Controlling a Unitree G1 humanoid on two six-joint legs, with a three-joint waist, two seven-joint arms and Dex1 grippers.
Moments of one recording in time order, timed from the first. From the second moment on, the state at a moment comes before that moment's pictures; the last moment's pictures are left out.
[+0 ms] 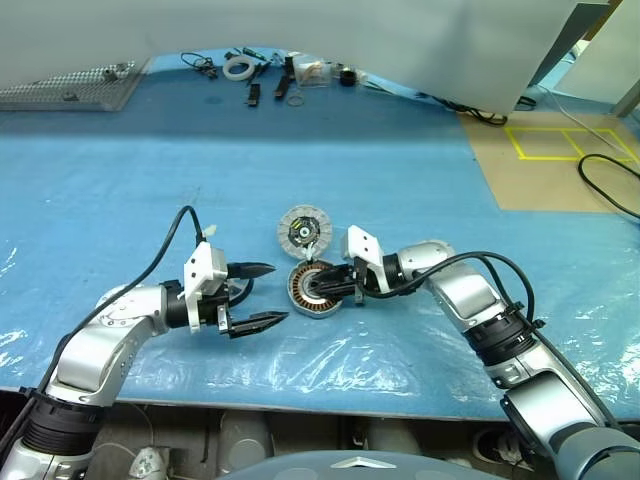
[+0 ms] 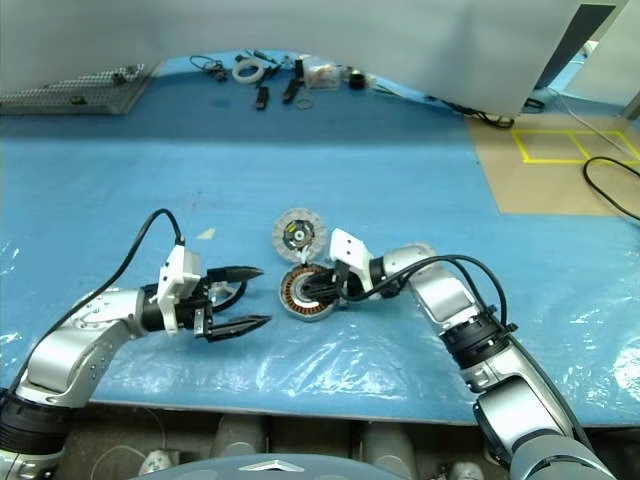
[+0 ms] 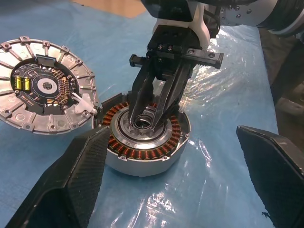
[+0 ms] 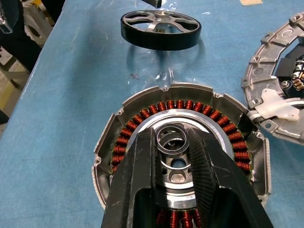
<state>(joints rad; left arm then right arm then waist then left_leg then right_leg) -0.06 0.65 -0.01 -0.30 -0.52 0.35 -1.09 -0.55 -0.47 0.41 0.07 0.19 0.42 1.13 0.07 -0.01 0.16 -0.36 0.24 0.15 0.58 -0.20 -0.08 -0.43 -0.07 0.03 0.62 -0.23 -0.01</state>
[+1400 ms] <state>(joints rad) -0.06 0.64 -0.03 -0.30 -0.52 0.35 -1.07 -0.57 -0.47 0.41 0.10 0.14 0.37 1.16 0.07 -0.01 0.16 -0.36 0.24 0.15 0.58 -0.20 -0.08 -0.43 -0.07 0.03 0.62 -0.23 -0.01</state>
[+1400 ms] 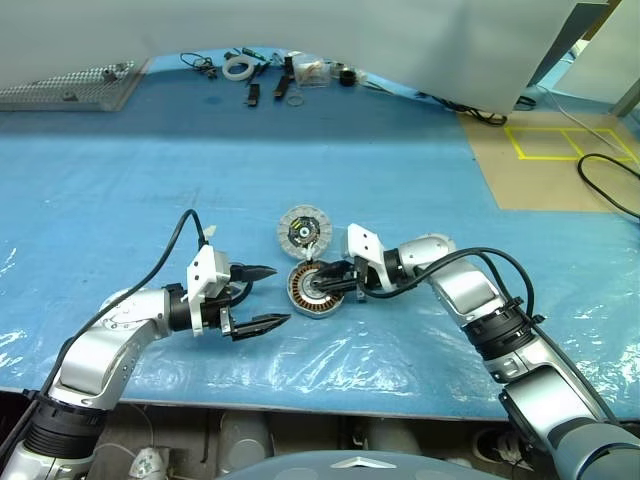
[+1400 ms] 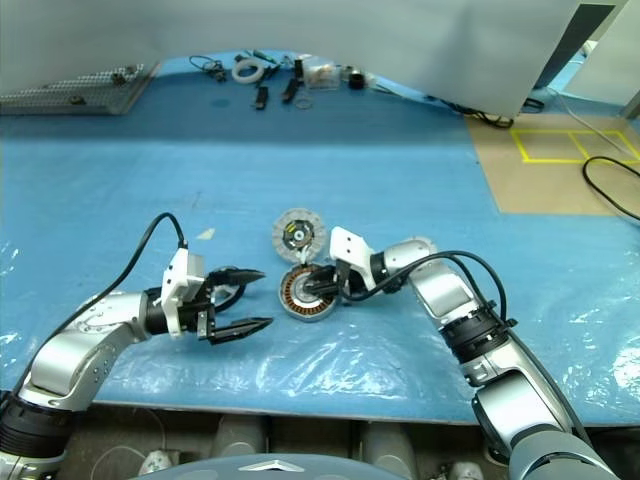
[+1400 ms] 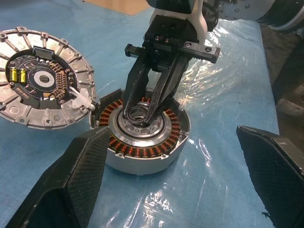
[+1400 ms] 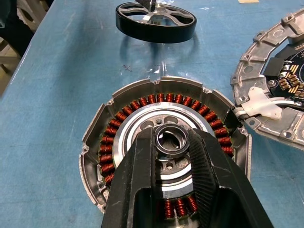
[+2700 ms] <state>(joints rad) -0.07 0.64 -0.03 -0.30 -0.52 0.36 -1.06 -0.57 -0.47 0.34 0.03 0.20 0.47 1.18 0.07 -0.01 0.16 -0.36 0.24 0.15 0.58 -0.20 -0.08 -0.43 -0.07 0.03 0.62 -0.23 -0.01</state>
